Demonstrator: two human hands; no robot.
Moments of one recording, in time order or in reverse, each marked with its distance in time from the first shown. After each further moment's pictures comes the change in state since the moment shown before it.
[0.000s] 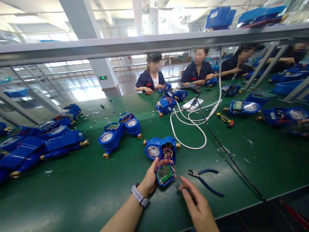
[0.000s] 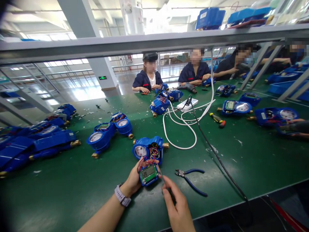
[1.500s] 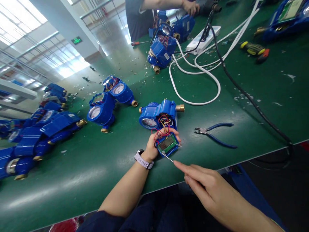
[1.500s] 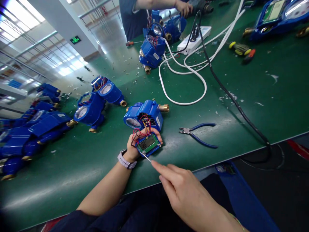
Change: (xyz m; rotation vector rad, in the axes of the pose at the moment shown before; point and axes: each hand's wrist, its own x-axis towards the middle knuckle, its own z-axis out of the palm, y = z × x) left_hand -0.007 -0.006 -0.016 0.274 -0.188 0.066; right_hand -0.021 -0.068 -0.026 -0.264 -0.564 -0.079
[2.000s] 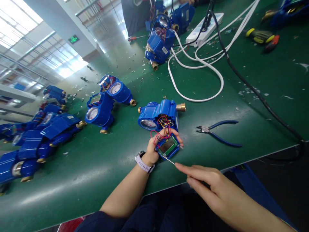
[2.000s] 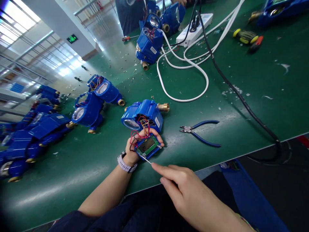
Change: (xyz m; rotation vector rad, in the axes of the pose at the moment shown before) left_hand -0.004 0.000 0.008 -0.001 0.034 -0.009; right_hand 0.003 0.005 -0.005 0.100 0.028 0.041
